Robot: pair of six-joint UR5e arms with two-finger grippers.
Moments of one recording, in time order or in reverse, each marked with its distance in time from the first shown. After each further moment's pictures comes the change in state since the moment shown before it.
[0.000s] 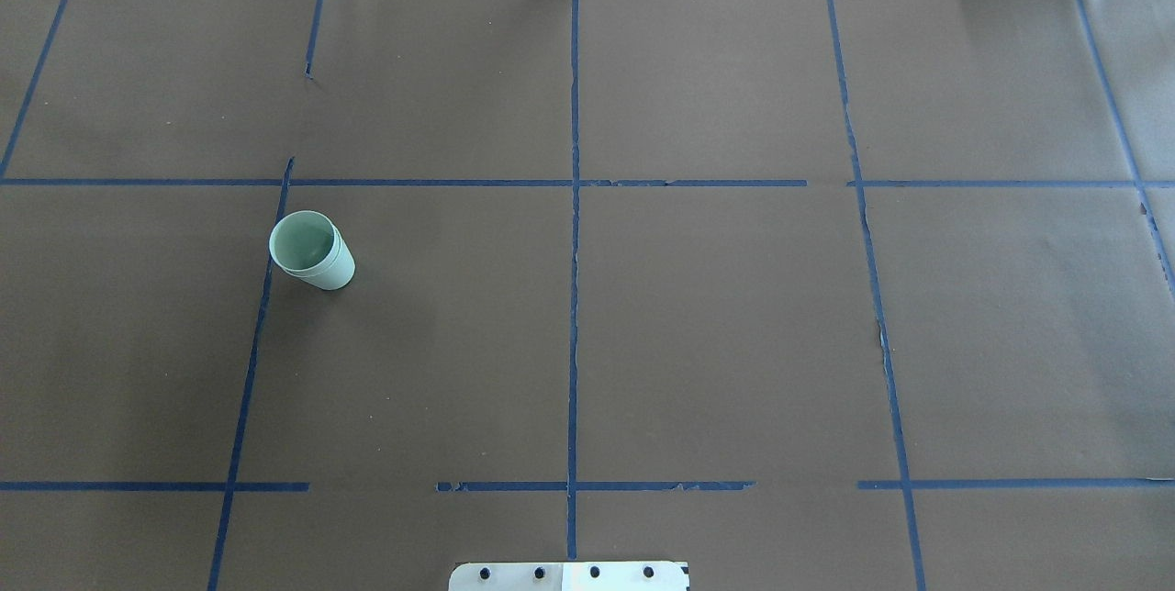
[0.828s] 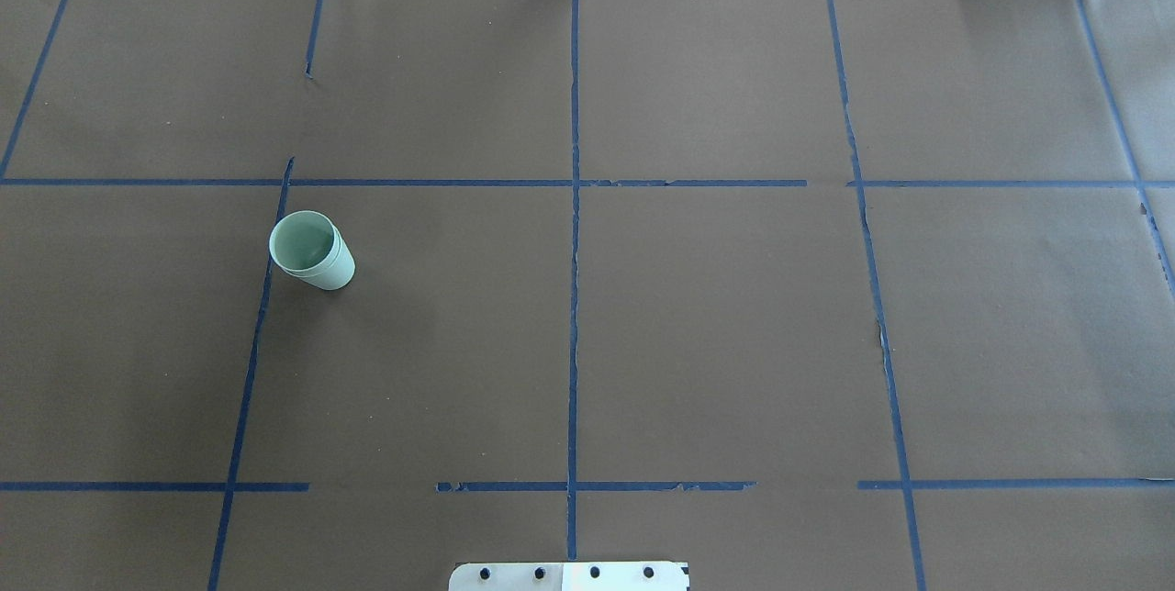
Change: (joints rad) left arm -0.002 0.044 -0.039 -0.016 -0.006 0.002; right arm 0.000 0.000 0.000 0.000 0.000 0.000
